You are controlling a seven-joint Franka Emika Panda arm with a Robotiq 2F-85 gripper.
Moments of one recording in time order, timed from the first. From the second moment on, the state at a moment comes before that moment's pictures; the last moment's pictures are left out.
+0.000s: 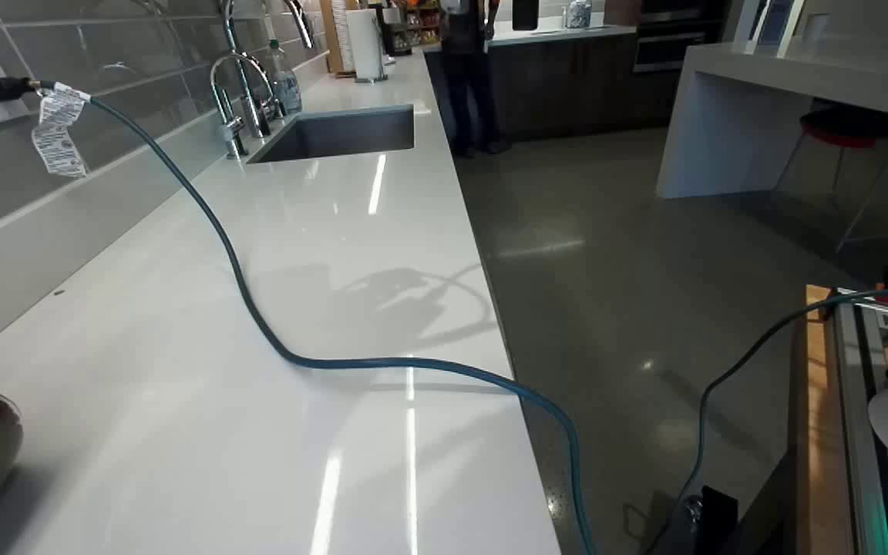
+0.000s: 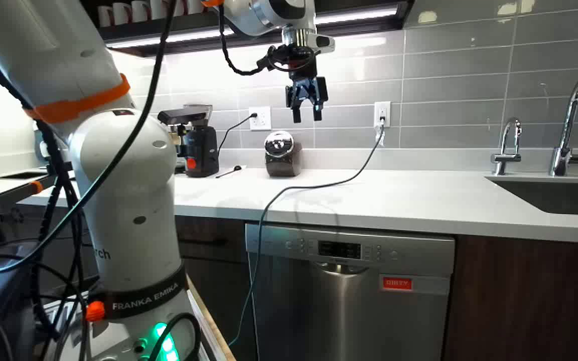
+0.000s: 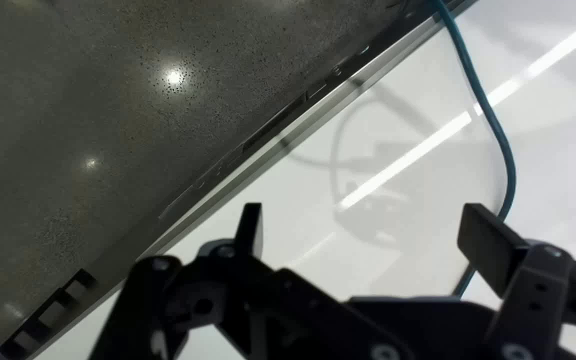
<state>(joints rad) 0.05 -0.39 0.22 -2.26 -0.01 1.91 0.27</state>
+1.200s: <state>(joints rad) -0.05 -0.32 0.09 -2.26 -0.08 2.04 0.30</state>
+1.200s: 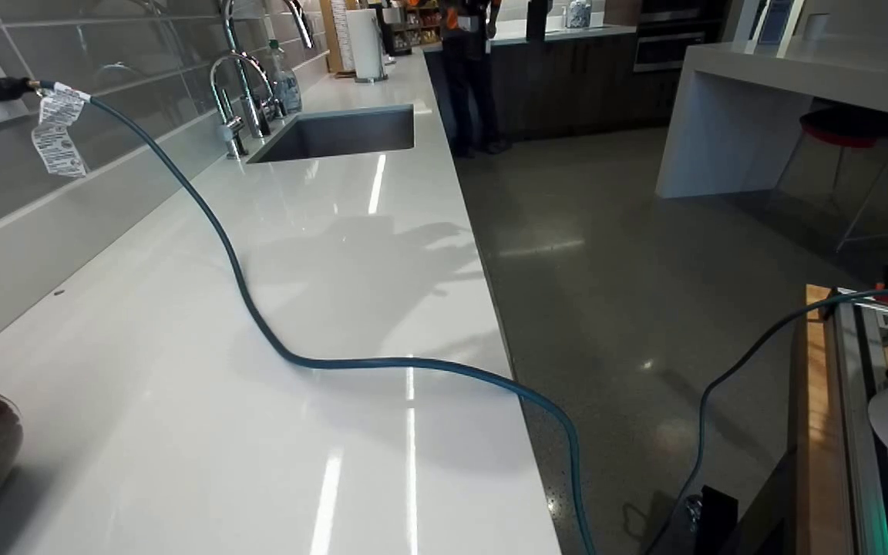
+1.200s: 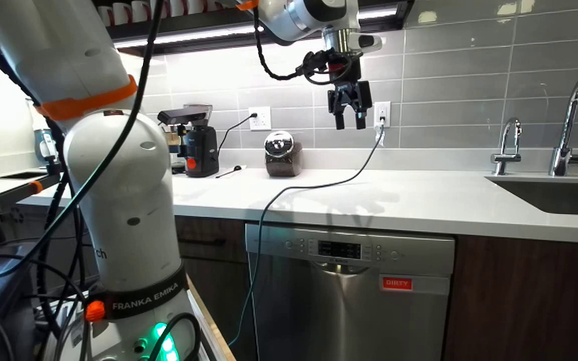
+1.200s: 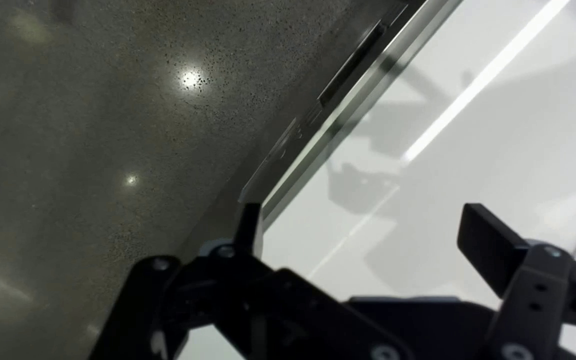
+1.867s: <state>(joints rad) -0.05 -0.18 -0.05 -2.29 -0.01 2.12 -0.23</state>
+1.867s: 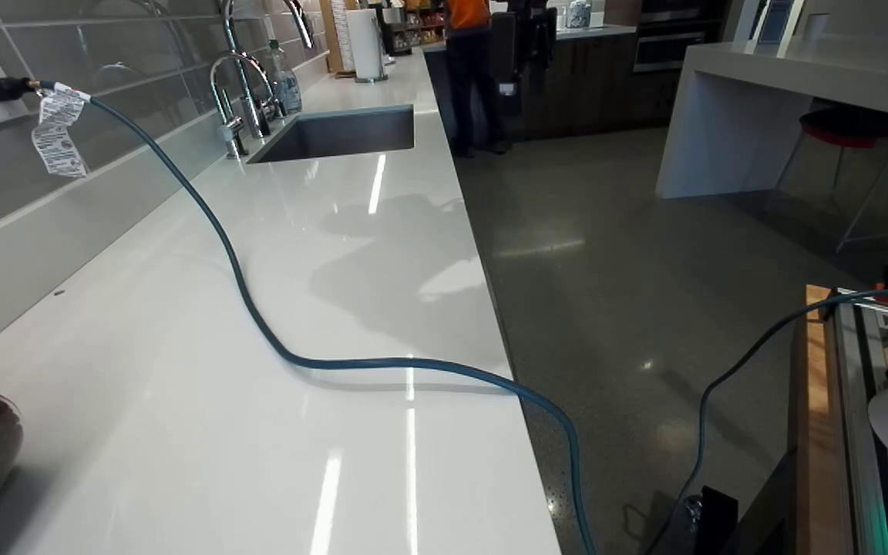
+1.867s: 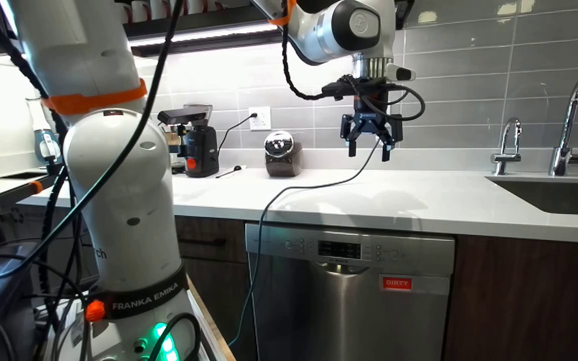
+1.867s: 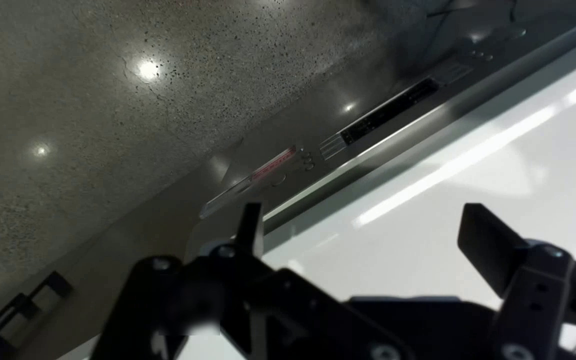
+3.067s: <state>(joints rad) -0.05 -0.11 -0.07 -2.30 -0.06 2.12 -0.47</state>
